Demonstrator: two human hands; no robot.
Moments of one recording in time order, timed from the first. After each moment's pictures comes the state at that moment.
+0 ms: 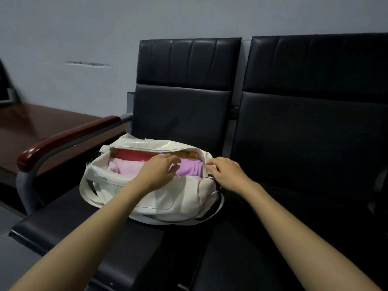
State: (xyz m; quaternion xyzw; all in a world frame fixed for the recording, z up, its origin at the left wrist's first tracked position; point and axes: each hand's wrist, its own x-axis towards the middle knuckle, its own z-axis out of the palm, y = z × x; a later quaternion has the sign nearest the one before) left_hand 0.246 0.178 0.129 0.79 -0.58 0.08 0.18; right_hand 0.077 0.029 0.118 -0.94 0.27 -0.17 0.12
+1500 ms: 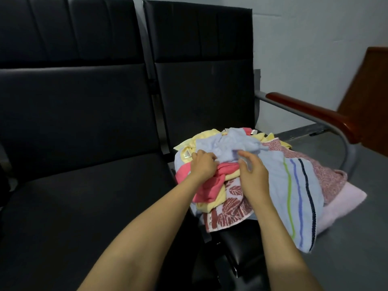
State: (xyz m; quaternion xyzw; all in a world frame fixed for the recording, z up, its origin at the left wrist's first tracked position) left_hand -0.372 -0.061 0.049 0.58 -0.74 -0.21 0.25; right_hand -0.486 0.040 0.068 -0.51 0.64 -0.55 0.17
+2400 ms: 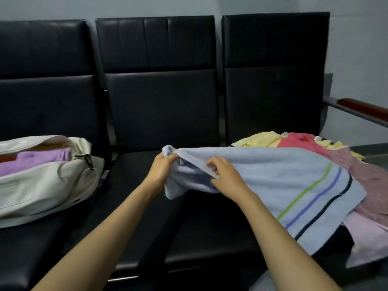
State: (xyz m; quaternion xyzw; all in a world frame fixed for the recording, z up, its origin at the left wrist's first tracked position) left_hand -0.128 0.095 0.099 0.57 -0.47 -0.41 0.54; right_hand -0.317 0.062 0.064 -0.81 0.50 -0.27 0.17
